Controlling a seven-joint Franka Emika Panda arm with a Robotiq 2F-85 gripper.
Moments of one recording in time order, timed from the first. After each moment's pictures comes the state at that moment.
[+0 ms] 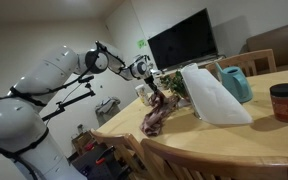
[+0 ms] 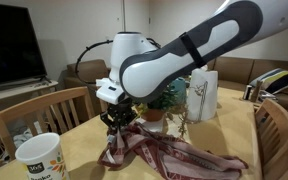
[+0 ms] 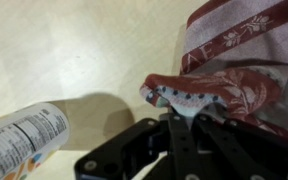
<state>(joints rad) 0.26 1.07 0.25 -1.12 -0.27 2.37 -2.34</state>
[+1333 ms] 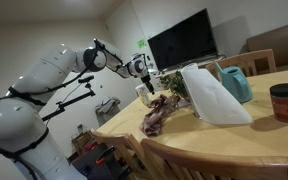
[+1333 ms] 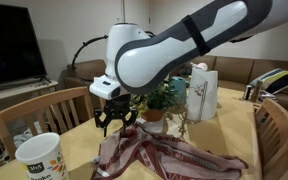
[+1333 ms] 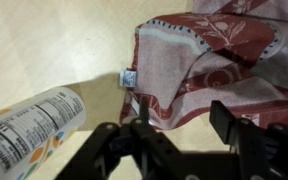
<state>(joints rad) 0.26 1.03 0.30 -1.15 -0.24 2.31 -2.26</state>
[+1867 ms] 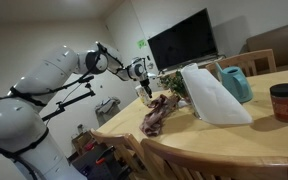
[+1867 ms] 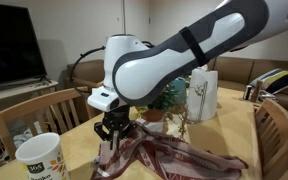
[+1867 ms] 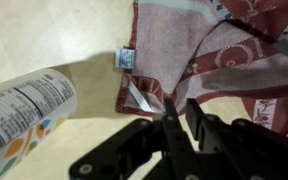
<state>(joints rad) 0.26 1.07 0.33 -1.15 -0.24 2.29 -2.26</state>
